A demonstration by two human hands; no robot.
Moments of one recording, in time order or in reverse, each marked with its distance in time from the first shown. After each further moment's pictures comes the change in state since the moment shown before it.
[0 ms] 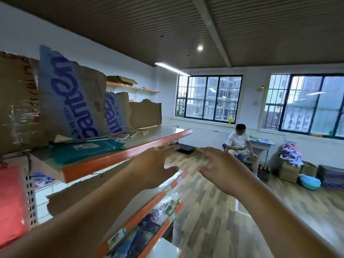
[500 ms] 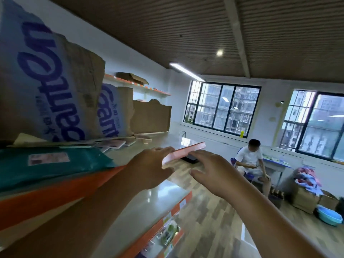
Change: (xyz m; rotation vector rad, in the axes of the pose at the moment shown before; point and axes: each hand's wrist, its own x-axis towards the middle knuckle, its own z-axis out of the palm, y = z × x) left_hand 0.153 -0.127 0.079 -0.060 0.083 -0.160; right_hand 0.200 0.044 0.085 -0.031 -0.069 -0.139
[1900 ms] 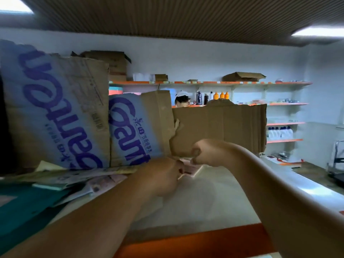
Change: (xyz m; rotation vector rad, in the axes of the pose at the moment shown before) left_hand 0.266 -0.129 0.088 0.606 -0.259 -0.690; right_hand 0.471 0.101 0.182 0.268 -0.422 -0.623
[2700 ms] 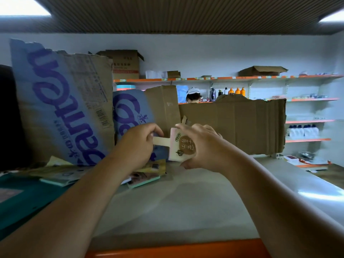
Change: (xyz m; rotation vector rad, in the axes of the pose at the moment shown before) left_hand -0.009 -0.042 -0.036 -0.360 0.589 -0.191; right_hand -0.001 -0.009 0.013 0.031 0.316 -0.337
